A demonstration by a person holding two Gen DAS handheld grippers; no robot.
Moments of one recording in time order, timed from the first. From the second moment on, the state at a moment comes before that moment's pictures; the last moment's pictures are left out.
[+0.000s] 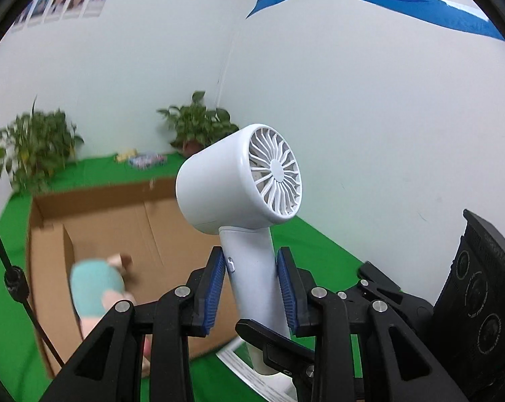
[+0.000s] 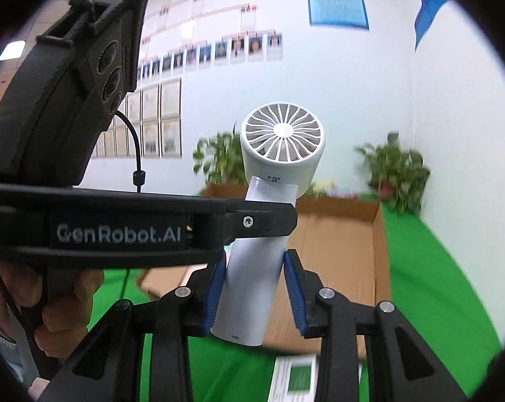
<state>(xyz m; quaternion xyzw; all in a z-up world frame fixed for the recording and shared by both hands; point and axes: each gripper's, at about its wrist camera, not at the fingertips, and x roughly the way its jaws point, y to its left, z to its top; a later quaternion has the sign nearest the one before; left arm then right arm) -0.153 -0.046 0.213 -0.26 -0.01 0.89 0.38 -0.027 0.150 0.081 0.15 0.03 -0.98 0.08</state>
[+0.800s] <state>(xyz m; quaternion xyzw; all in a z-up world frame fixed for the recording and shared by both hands) -0.300 -0.025 -0.006 -0.48 -0.04 0.83 0.28 -0.184 0.157 -0.070 0.38 -0.09 -0.91 0.14</state>
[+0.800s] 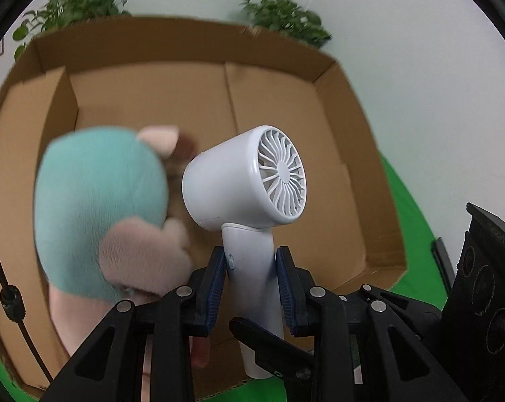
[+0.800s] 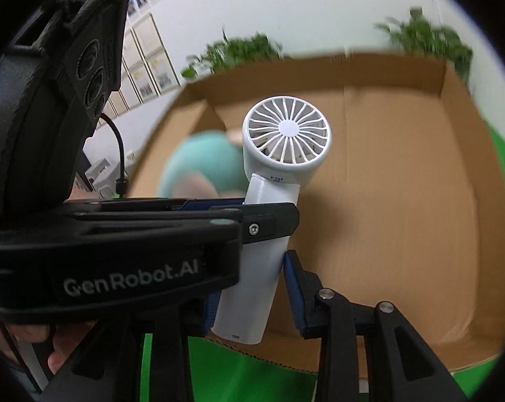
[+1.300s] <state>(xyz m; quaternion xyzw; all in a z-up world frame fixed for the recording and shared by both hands) -0.293 -0.033 -0.028 -0.46 0.00 0.85 0.25 -0.167 0.159 -0.087 0.39 -0.10 -0.91 0.14</state>
